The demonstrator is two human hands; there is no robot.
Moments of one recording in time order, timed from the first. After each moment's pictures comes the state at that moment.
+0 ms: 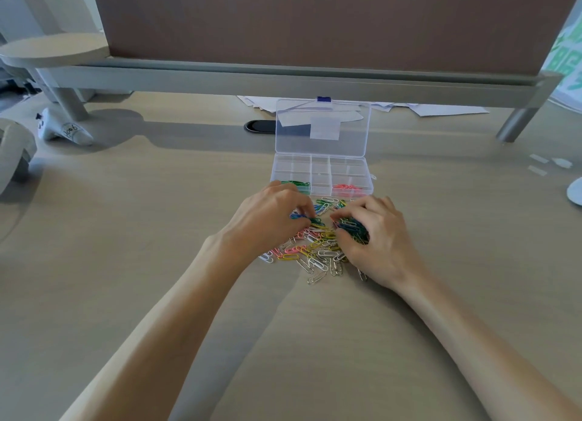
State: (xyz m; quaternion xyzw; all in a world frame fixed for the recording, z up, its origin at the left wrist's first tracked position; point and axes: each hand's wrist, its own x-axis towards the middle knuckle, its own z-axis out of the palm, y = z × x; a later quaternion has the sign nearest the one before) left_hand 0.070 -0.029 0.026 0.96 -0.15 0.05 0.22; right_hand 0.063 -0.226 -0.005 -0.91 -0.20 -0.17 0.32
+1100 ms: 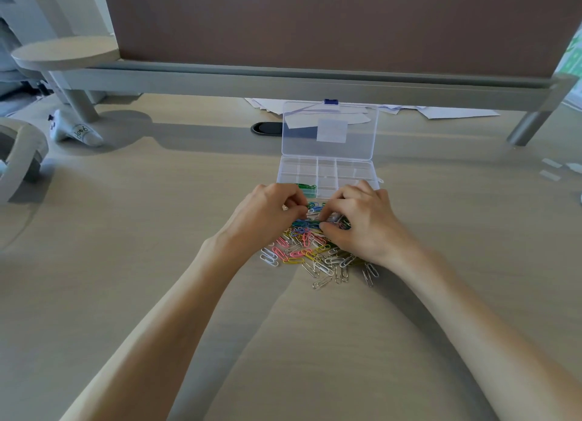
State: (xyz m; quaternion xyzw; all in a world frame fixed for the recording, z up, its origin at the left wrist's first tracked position) left_hand 0.078 -0.018 0.021 0.94 -0.05 0.04 0.34; right_hand 0.093 -0.208 0.012 -0.93 -0.29 -0.12 0.20
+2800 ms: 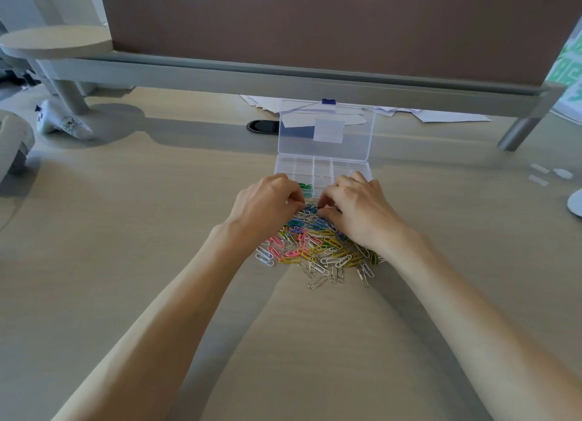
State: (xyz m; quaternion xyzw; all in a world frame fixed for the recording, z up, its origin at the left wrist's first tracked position) left_hand 0.094 -0.022 0.017 0.97 -0.08 0.10 0.22; right_hand 0.109 -0.198 0.026 -0.95 -0.27 -0.10 0.08
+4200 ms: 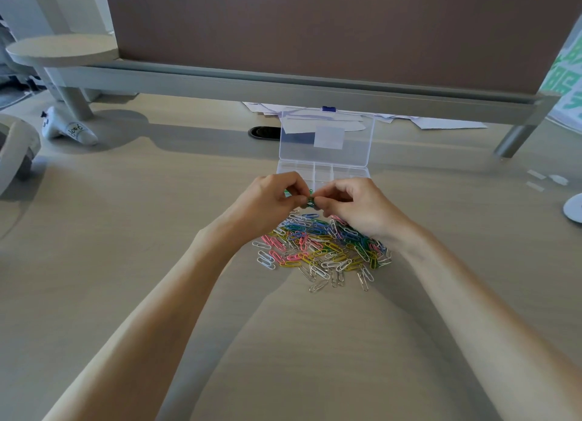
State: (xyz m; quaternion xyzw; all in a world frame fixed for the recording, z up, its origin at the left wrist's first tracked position) left_hand 0.084 -0.017 0.036 0.91 -0.11 0.06 0.40; right_hand 0.106 -0.199 0.041 -0.84 -0.19 0.09 0.51
